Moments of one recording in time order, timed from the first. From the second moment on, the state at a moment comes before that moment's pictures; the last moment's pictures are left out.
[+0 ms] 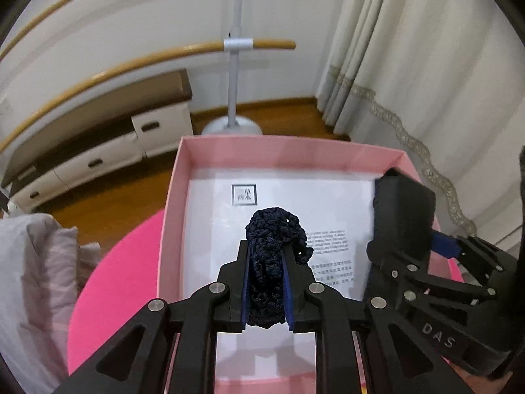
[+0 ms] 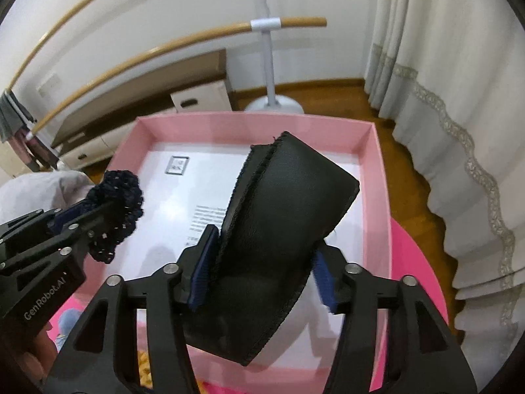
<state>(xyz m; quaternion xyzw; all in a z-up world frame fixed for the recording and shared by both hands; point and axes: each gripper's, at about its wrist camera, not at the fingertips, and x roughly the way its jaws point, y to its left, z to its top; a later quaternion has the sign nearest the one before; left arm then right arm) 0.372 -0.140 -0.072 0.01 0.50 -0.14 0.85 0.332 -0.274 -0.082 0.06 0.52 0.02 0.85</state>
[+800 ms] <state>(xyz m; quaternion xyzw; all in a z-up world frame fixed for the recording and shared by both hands) 0.159 -0.003 0.031 -0.03 0.34 -0.08 0.94 0.183 -0.280 0.019 0.12 0.40 0.03 0.91</state>
